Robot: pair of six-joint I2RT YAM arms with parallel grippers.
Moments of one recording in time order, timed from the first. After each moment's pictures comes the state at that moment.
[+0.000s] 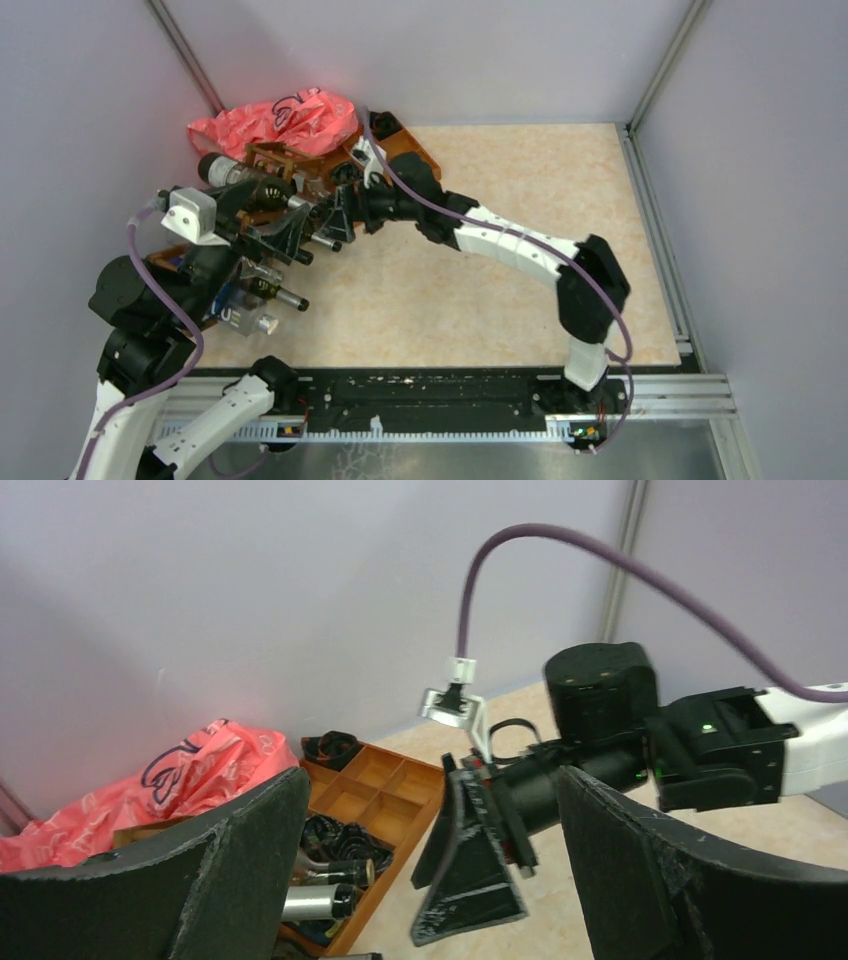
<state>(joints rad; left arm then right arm) -0.59 0.59 1.22 -0.38 -0.09 0.05 0.90 1.87 1.60 0.01 -0.44 0.53</state>
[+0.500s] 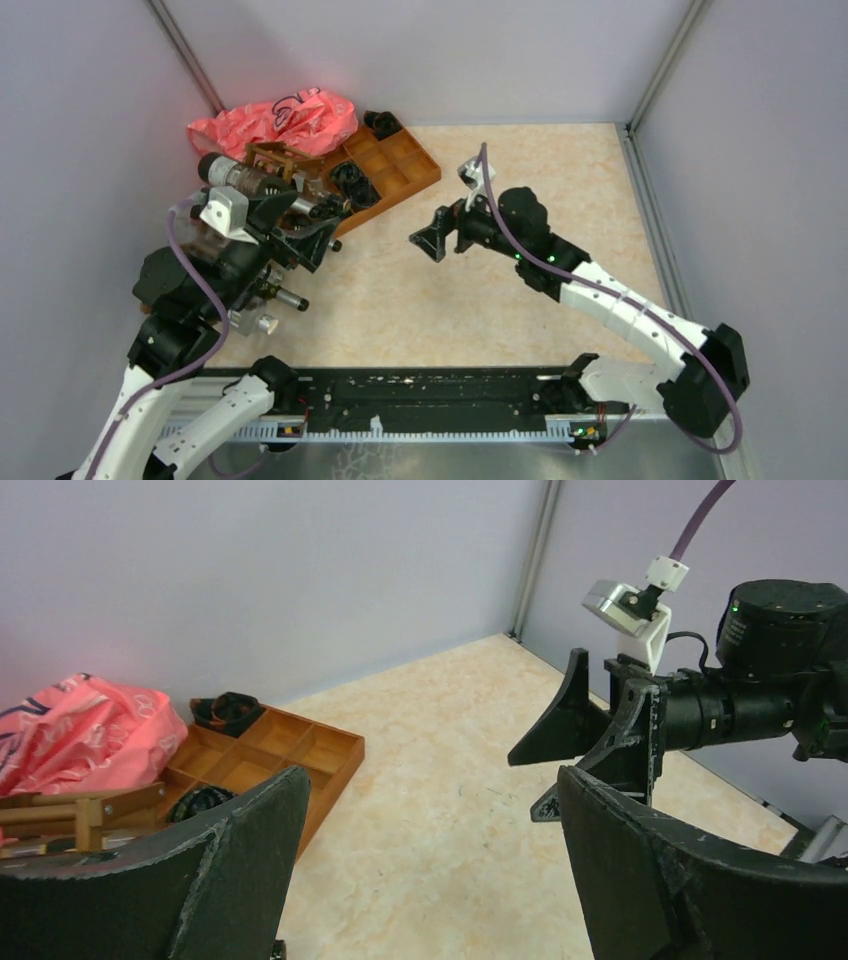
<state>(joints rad) -0.59 0.58 1.08 -0.31 0.03 -0.11 0.76 1.17 0.95 0.03 -0.27 0.32</state>
